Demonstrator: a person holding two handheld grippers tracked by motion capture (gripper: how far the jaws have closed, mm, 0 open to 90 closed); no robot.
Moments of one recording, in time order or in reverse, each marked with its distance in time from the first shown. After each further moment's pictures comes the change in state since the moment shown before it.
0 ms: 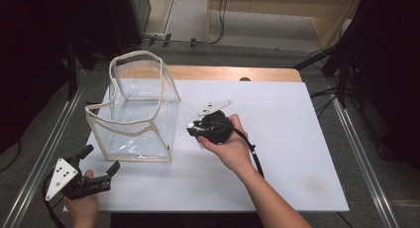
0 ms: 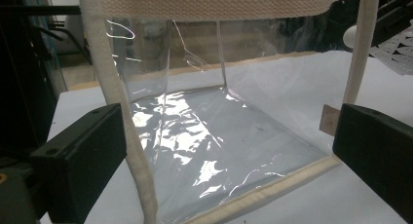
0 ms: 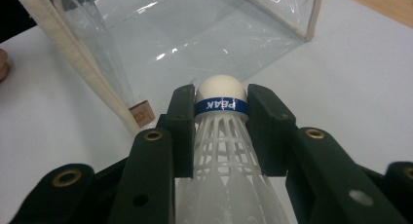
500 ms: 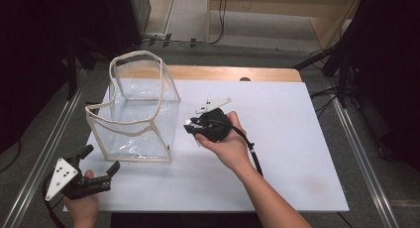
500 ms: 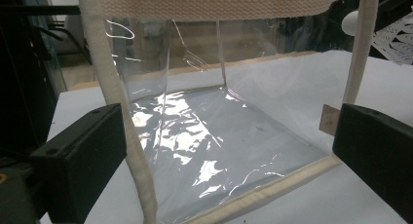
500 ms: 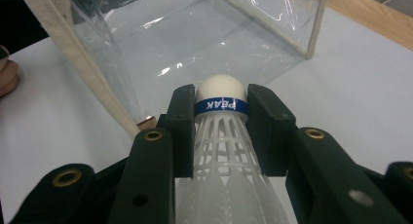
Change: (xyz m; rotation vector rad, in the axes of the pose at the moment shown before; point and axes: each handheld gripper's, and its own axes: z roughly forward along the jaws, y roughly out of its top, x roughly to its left) left arm 0.000 0.000 0.000 0.000 -0.001 0.000; right arm 0.004 0.010 -0.004 -0.033 0.006 -0.013
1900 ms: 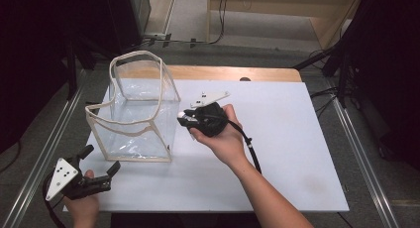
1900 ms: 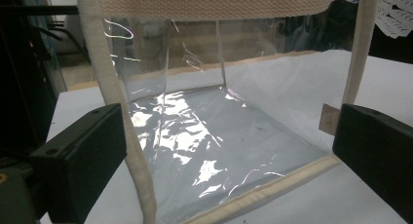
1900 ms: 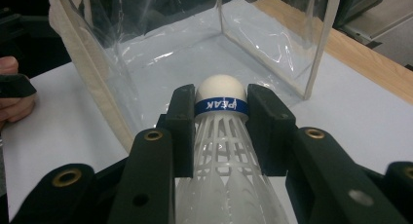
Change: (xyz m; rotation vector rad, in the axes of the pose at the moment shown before) left arm 0.000 0.000 0.000 0.004 0.000 0.004; right arm 0.009 0.024 -0.009 -0.079 0.002 -0.047
